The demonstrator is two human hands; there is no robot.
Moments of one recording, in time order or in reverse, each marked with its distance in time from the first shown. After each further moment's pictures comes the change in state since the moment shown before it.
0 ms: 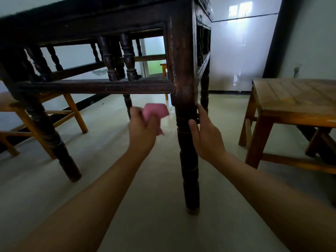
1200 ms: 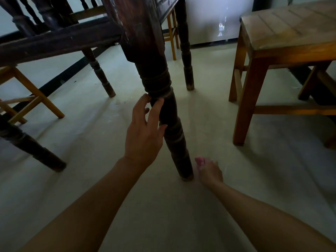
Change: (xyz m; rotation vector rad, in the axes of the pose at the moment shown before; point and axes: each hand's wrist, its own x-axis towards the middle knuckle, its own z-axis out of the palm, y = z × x) left_hand -0.054 -0.072 0.050 0.742 -0.253 0.645; right_hand -0.182 0.167 0.088 -0.233 -0.469 0.994
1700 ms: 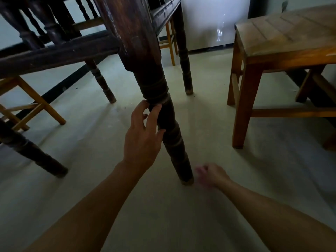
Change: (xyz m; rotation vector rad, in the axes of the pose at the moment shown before) left_hand 0.003 0.002 -0.003 -0.001 -0.021 -0.008; right_hand 0.013 0.017 -0.020 0.042 -0.200 0.013
